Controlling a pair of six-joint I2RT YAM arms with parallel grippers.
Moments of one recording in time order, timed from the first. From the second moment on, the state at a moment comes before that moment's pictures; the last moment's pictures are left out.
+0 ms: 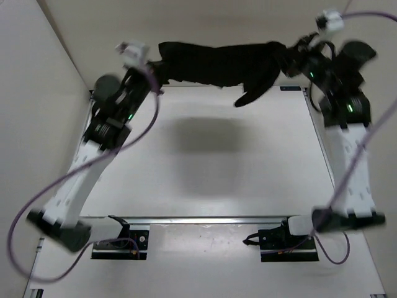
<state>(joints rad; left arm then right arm) -0.46 1.41 1.65 -0.11 -0.01 -0.04 0.07 1.53 2.04 -0.51 -0.47 0.10</state>
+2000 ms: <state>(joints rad) -0.56 0.81 0.48 -0.05 0.00 -0.22 0.19 1.22 0.77 -0.47 -0.52 -0.01</state>
